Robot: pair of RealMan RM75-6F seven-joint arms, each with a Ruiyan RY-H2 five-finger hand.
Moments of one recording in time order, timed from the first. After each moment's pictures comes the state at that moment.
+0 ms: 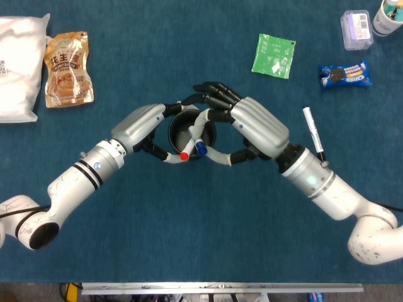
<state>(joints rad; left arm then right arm) -0.75 -1.39 -0.10 -1.60 1.39 0.80 -0.57 0.78 -1.59 0.17 -1.65 -1.51 1.09 0.32</state>
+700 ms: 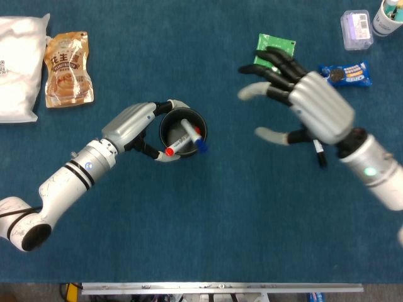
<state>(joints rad) -0.73 -1.36 -0.09 -1.60 1.40 0.82 -0.57 0.68 -1.36 0.12 -1.62 -1.66 1.26 0.25</state>
